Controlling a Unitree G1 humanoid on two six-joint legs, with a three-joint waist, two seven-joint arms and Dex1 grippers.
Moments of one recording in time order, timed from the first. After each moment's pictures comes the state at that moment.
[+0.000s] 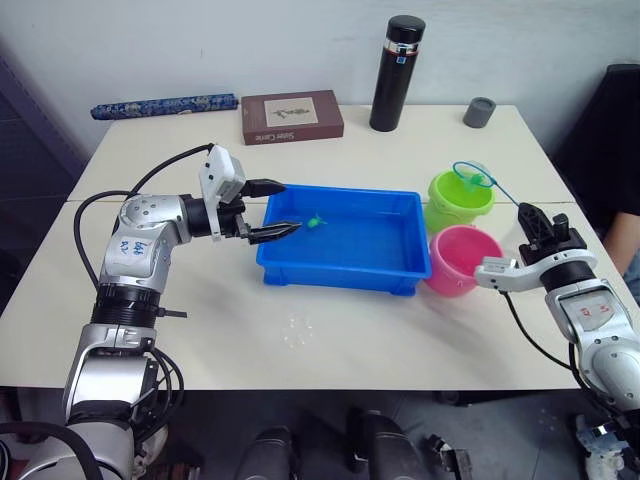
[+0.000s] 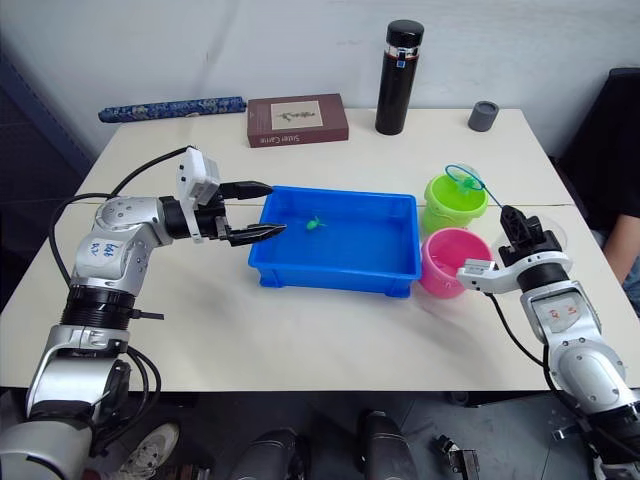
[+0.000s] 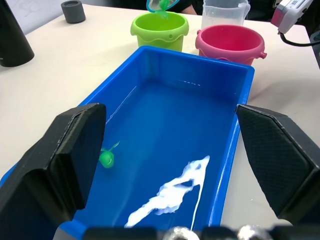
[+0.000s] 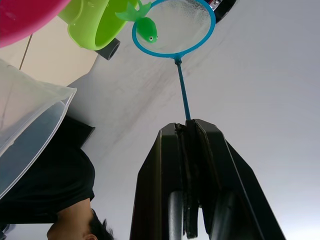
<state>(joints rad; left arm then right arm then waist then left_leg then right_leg) -0.82 0.55 0.00 0.36 -0.31 0.26 -1.08 -0.16 -0.93 0.08 -0.14 -1.31 0.17 0.13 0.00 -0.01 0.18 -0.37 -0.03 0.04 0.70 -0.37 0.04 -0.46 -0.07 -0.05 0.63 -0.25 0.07</state>
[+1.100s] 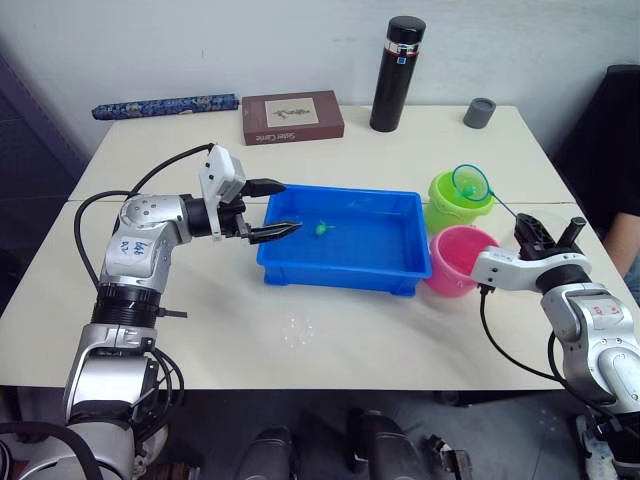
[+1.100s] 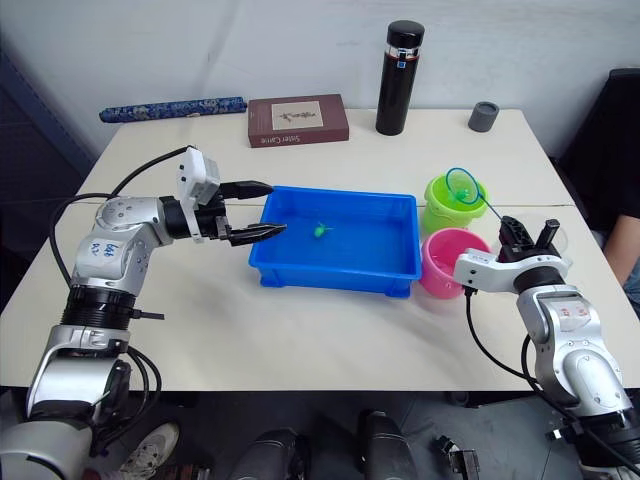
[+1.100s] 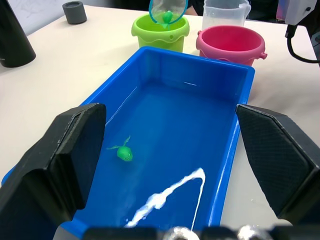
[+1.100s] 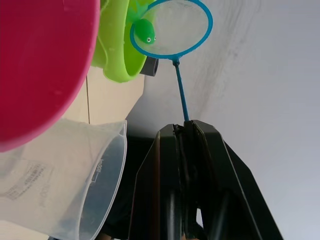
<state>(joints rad) -0.82 0.55 0.00 0.36 -0.31 0.26 -1.08 -0.15 -0.81 -0.01 -0.19 -0.97 0.18 0.25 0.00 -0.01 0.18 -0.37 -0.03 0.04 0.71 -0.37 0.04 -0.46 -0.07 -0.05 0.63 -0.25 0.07</state>
